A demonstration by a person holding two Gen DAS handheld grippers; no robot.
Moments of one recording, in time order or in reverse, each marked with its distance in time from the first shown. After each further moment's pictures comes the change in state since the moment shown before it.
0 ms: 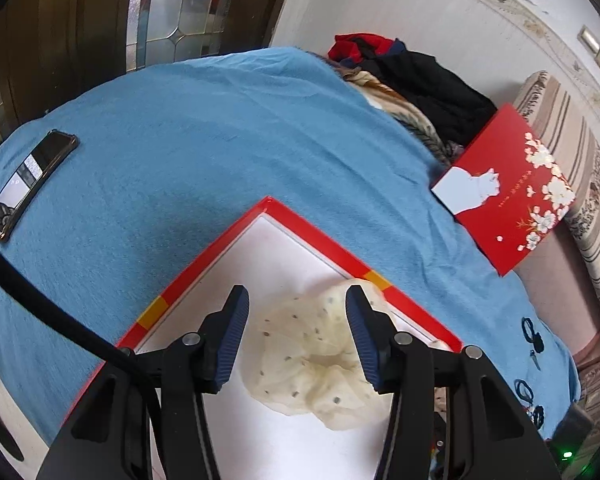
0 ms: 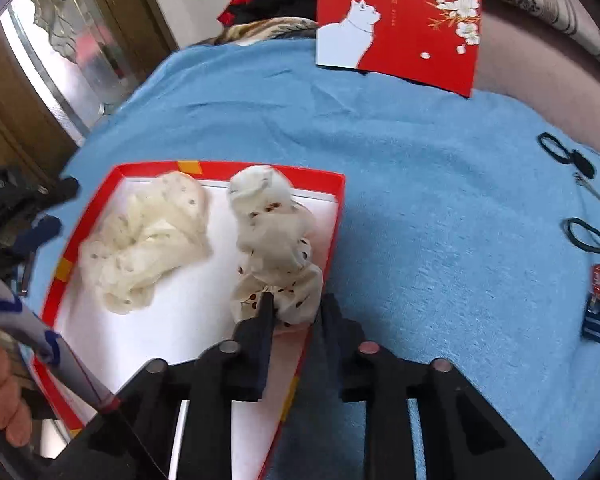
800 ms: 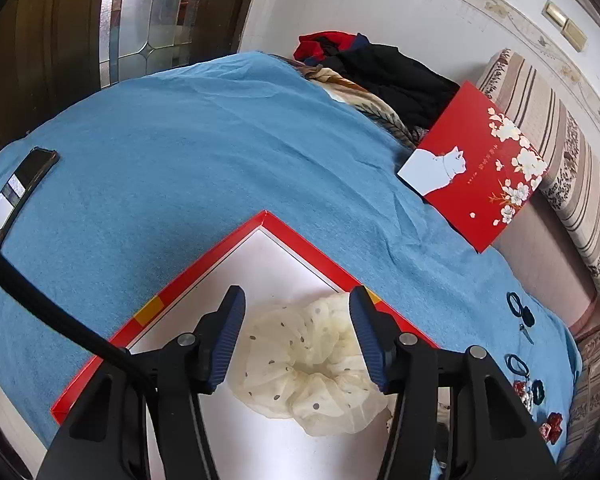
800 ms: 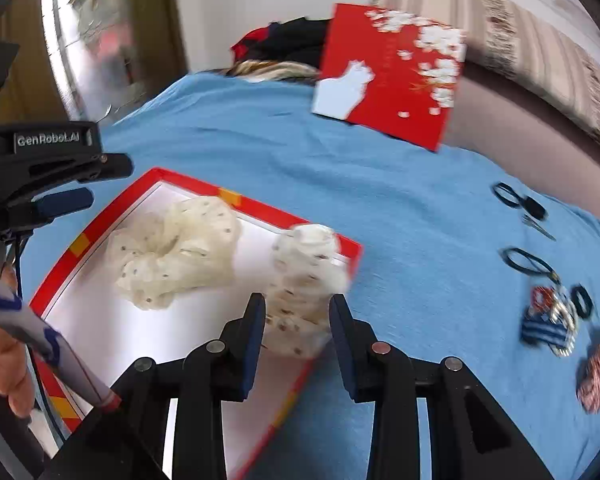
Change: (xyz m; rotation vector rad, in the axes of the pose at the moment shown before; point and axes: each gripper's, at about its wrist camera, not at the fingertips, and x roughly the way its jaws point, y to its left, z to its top) left arm -0.011 -0.026 -0.017 0.079 -0.005 -0.046; right arm -0.046 0.021 -0.024 -0.130 -0.139 -0.091
